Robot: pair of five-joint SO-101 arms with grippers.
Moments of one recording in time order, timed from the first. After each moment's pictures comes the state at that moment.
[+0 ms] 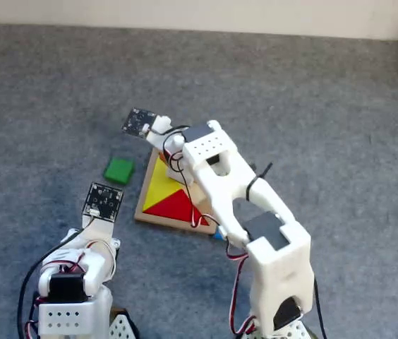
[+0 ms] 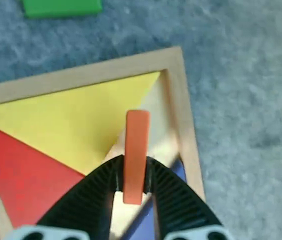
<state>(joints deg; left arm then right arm) -8.0 -104.1 96.1 75.8 -10.3 -35.2 24.1 -2.7 57.3 42.8</state>
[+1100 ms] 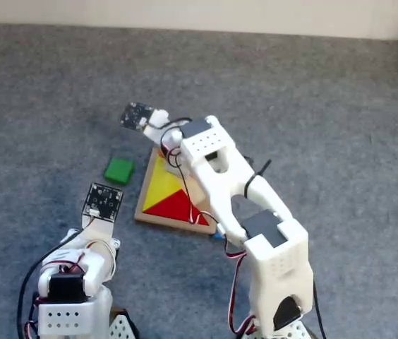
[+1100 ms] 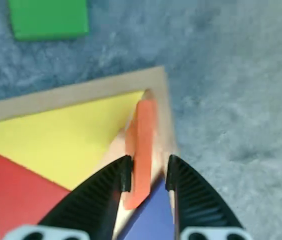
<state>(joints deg) -8.0 -104.1 96.1 75.8 -10.3 -35.2 25.2 -7.8 57.3 42.8</state>
